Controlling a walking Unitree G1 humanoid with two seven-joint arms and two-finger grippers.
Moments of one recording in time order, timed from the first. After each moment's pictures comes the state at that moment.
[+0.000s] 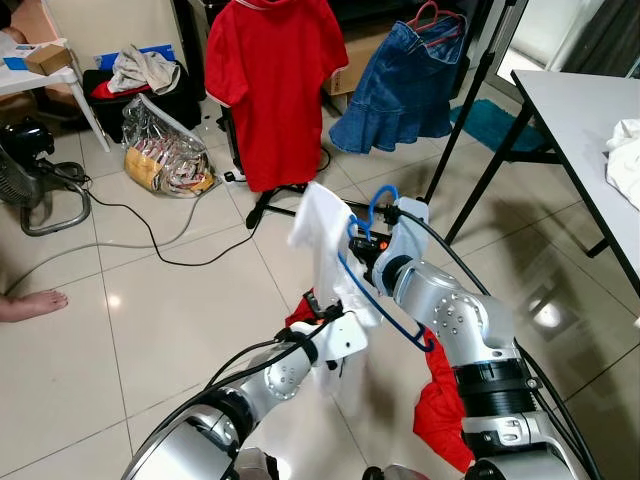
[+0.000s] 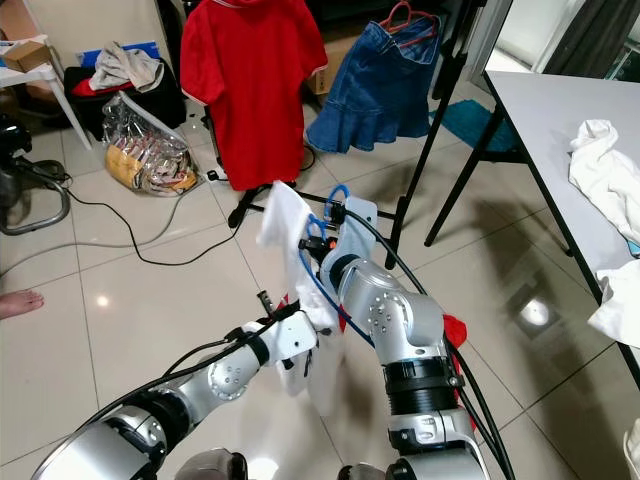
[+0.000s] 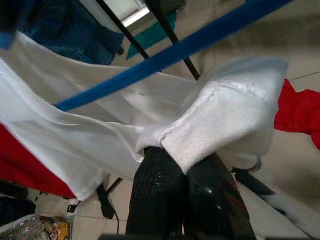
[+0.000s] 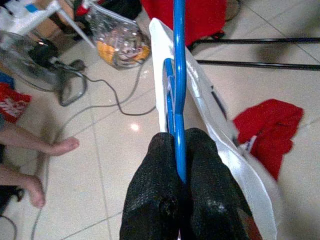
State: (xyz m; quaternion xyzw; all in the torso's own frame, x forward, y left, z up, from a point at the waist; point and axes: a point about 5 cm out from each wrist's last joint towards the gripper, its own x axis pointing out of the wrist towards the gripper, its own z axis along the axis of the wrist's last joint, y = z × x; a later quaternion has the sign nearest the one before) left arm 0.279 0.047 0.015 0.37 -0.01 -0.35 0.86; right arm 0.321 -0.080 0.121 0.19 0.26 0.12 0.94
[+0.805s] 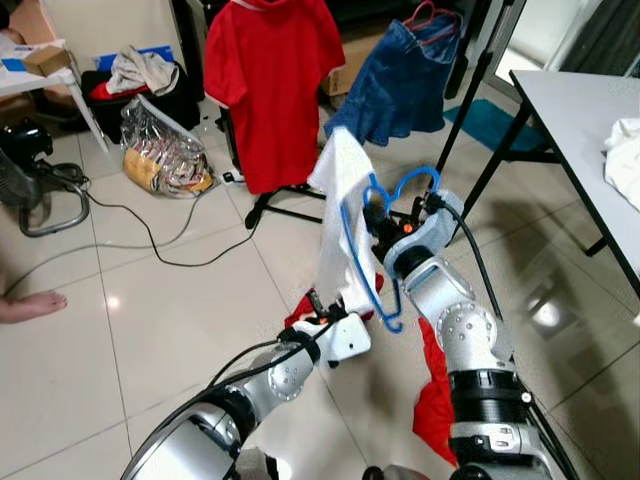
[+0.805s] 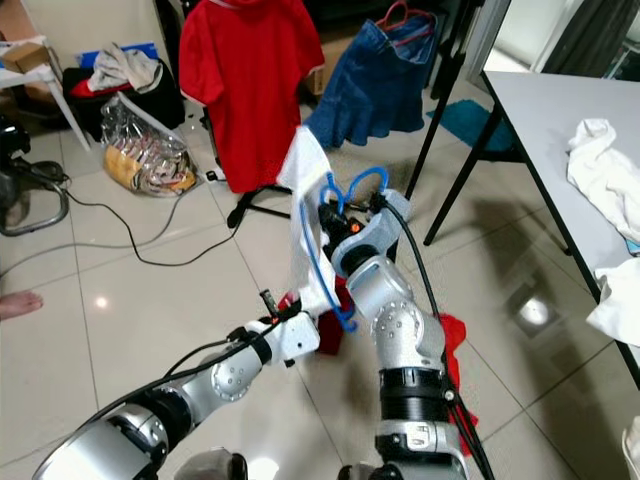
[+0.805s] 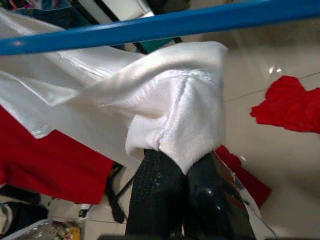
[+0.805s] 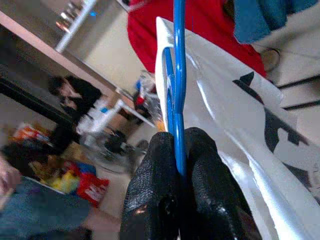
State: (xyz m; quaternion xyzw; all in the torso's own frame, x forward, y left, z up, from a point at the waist) left arm 0.282 0.047 0.019 0.39 -0.03 -0.33 0.86; right arm 0.327 -0.092 0.139 0.41 0.10 0.15 0.89
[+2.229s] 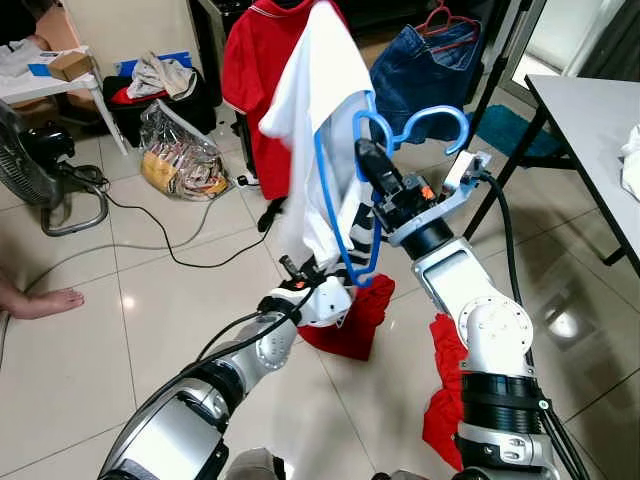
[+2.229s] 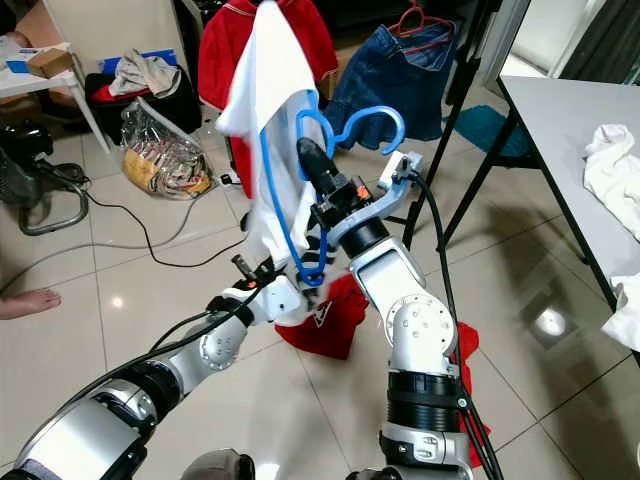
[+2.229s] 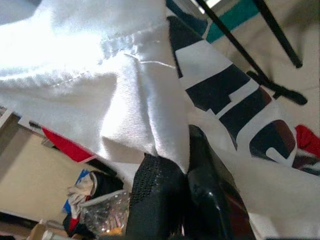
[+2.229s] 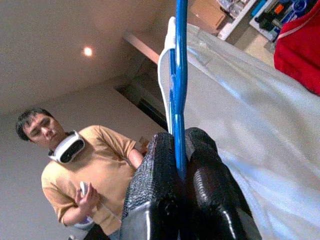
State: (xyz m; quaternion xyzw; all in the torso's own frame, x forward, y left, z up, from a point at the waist) left arm 0.316 0.078 0.045 0.44 -0.06 -0.21 0.87; right arm 0.307 -0.081 0.200 0.49 -0.02 0.35 0.80
